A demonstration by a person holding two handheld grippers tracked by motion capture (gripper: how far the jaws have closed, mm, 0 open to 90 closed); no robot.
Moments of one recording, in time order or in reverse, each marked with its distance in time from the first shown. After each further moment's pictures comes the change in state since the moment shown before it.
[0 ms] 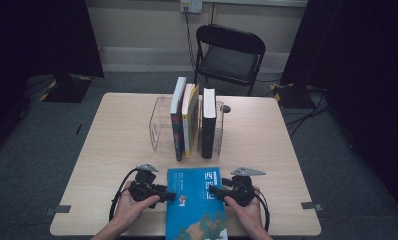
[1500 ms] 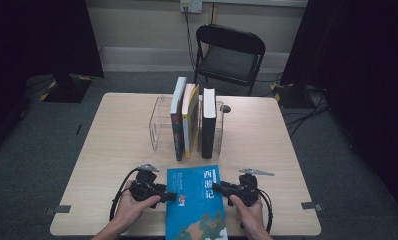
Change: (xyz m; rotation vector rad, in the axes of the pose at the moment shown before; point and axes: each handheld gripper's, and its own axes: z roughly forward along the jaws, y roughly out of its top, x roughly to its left) left arm 0.001 0.000 0.003 -0.005 0.006 0.010; right arm -0.007 -0.002 -0.012 -0.016 0.104 0.245
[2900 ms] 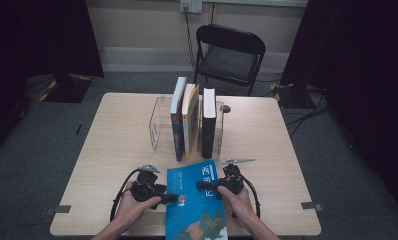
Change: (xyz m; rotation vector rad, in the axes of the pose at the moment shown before) left arm 0.000 -0.002 0.004 0.004 -0.008 0.006; right arm 0.005 0.025 0.043 0.148 0.292 -0.089
